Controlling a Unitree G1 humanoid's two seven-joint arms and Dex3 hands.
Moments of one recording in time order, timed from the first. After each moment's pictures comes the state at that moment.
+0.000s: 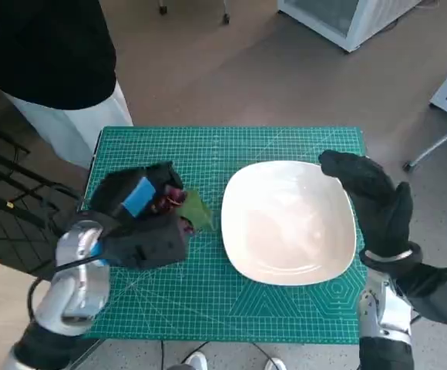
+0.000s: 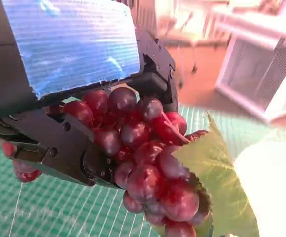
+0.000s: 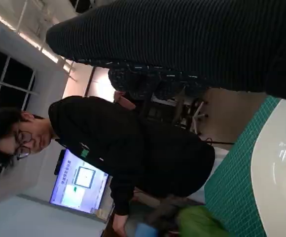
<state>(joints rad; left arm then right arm) -0.41 0.52 -0.22 -0.18 0.69 0.42 -0.34 -0.46 -0.15 -0.19 0.47 0.39 -0.64 0.63</state>
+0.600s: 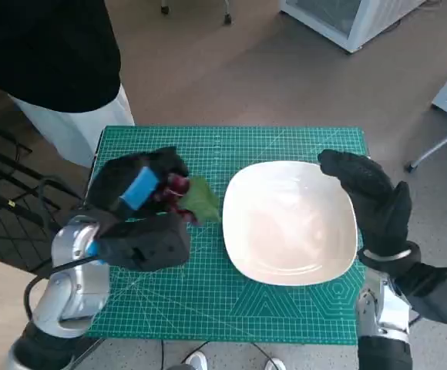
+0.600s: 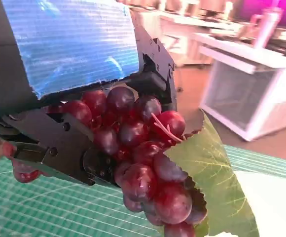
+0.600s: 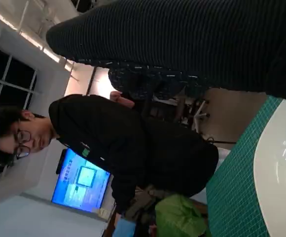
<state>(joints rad) -0.48 0.47 -0.26 -0.24 0.71 0.43 -0.38 -0.46 -0.14 -0.19 0.47 0.39 -0.64 0.63</state>
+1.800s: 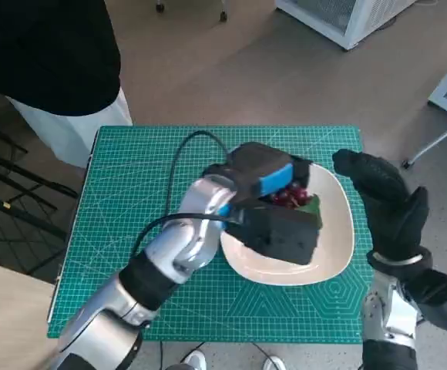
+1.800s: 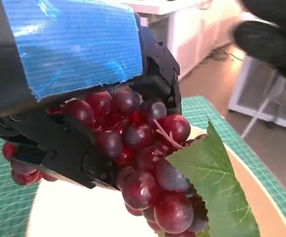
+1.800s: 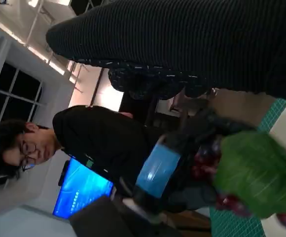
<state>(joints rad) -0.96 0.11 -0.56 0.43 0.74 0.22 -0.40 -0.43 -0.15 -0.22 0.42 0.41 -0.64 0.62</state>
